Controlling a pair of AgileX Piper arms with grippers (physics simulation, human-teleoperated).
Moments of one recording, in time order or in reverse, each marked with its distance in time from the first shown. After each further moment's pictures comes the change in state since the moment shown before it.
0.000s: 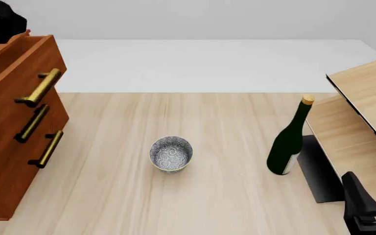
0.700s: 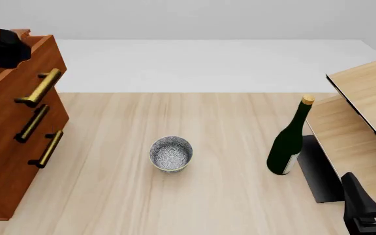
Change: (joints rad) left arm 0.046 -0.027 0.168 -0.044 -0.138; right arm 0.007 -0.011 -0.001 0.011 -0.007
